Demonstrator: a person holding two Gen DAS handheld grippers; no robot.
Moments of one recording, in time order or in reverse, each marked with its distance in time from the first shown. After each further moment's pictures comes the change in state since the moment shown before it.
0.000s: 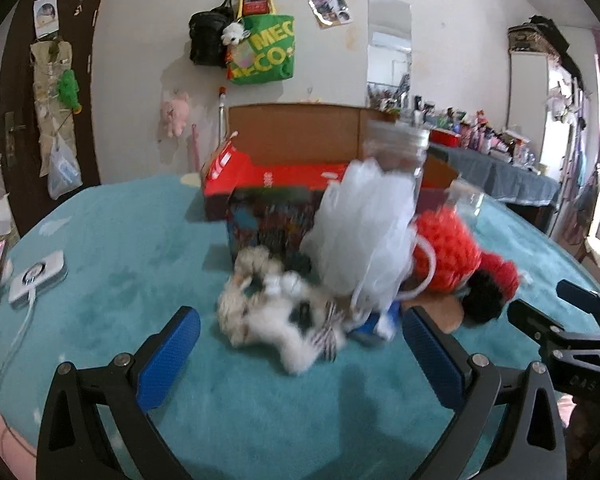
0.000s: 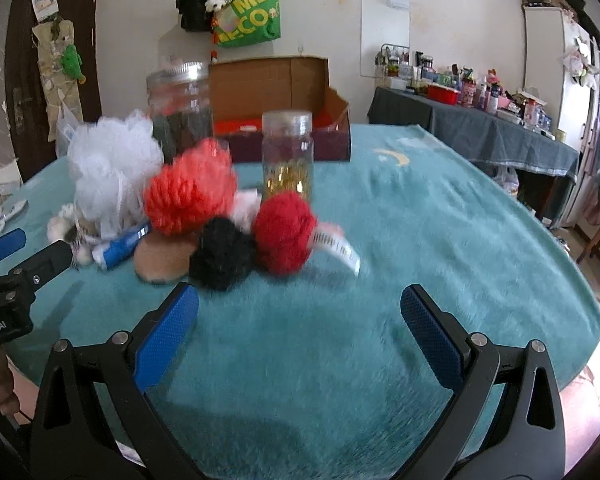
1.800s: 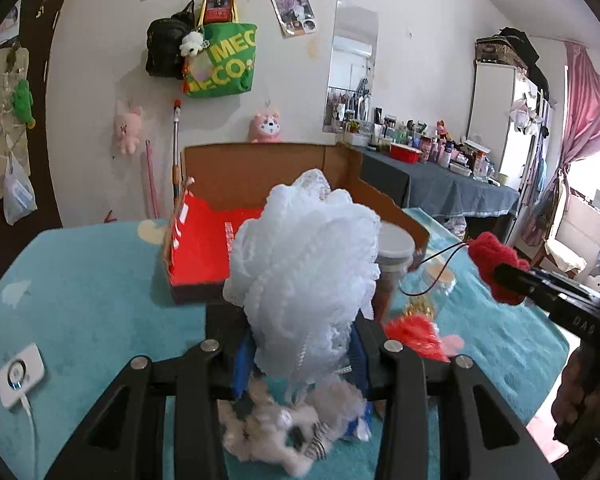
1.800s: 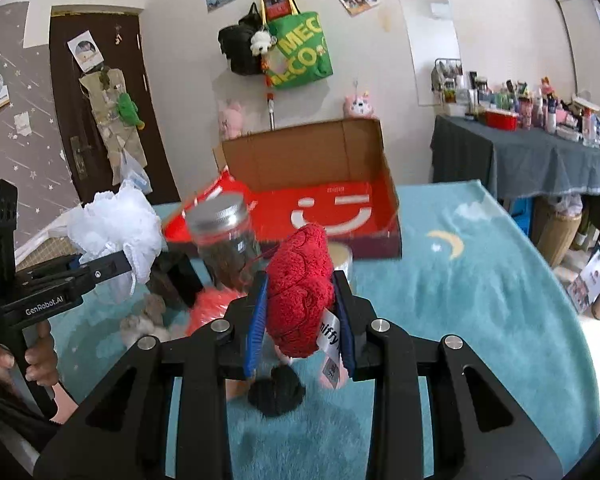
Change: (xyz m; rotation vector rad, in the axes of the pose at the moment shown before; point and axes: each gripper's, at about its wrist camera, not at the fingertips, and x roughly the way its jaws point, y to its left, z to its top) left arm 0.015 0.022 0.098 0.029 0.010 -0.177; right arm -0.001 -0.030 0.099 0.030 -0.096 0.295
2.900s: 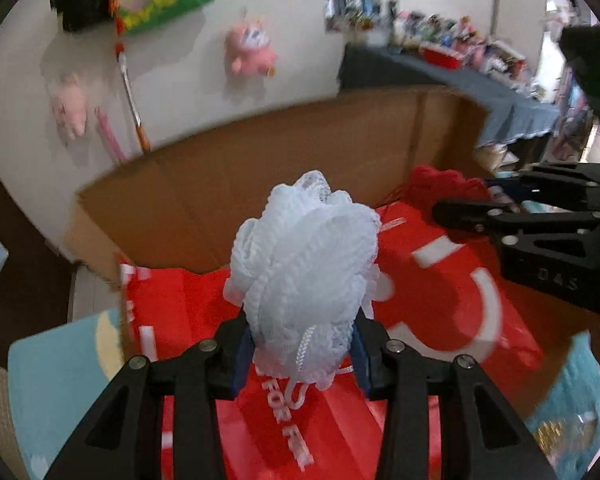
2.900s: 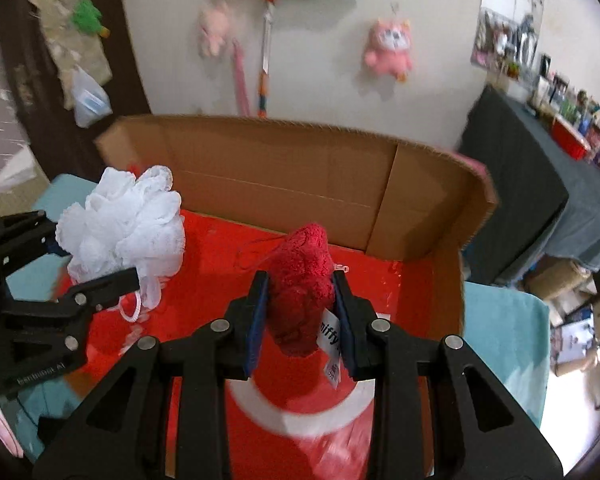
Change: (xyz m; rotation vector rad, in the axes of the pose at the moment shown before) left arm 0.292 0.056 0.145 0.163 0.444 0.059; right arm 0.337 -0.023 0.182 -0.164 0.478 -0.091
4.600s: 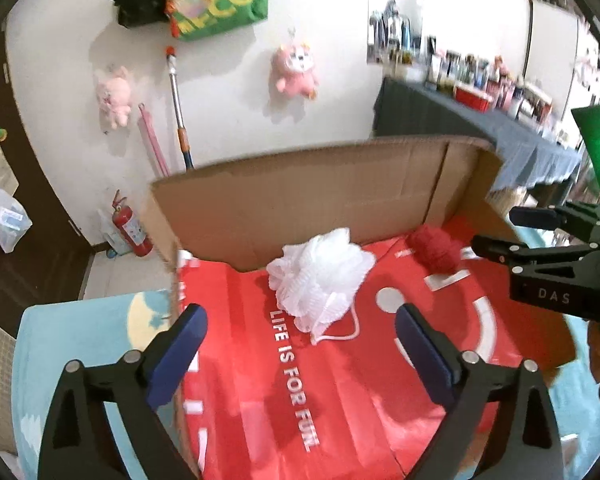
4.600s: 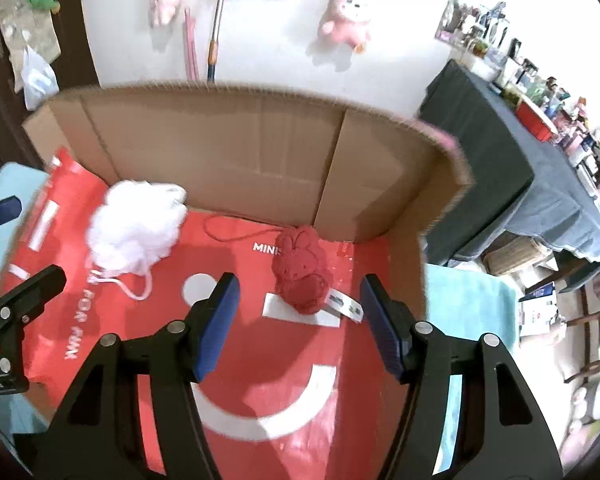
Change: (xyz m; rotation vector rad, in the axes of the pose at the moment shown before) left arm -0.069 0.014 -0.016 -0.135 -0.131 0.046; right arm -0.011 -0.015 -0.003 0.029 0.031 -0.156
